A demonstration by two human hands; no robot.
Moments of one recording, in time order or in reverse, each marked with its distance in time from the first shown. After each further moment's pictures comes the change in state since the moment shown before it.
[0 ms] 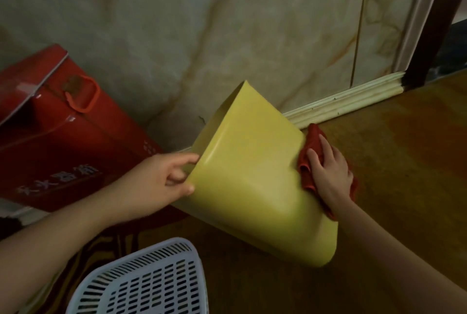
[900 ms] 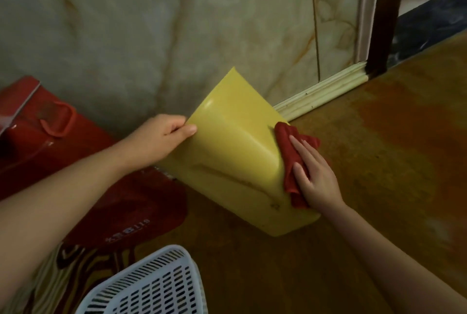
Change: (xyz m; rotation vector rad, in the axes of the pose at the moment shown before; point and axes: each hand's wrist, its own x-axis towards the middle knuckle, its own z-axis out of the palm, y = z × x) left_hand 0.059 0.060 -0.013 0.371 0.153 0.155; right_hand -0.040 0.018 -0.034 0.145 0.009 -0.369
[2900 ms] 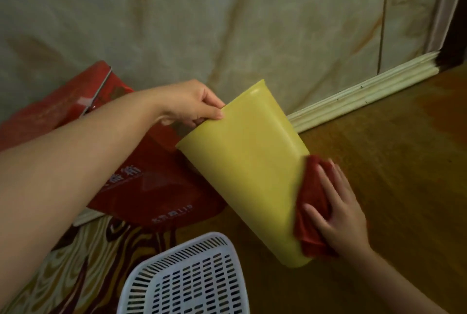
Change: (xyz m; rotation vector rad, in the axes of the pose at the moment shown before) left_hand 0.006 -0.027 -0.052 -0.192 -0.279 -0.336; right_hand -0.058 -0.026 0.065 -0.070 -0.027 -0.087
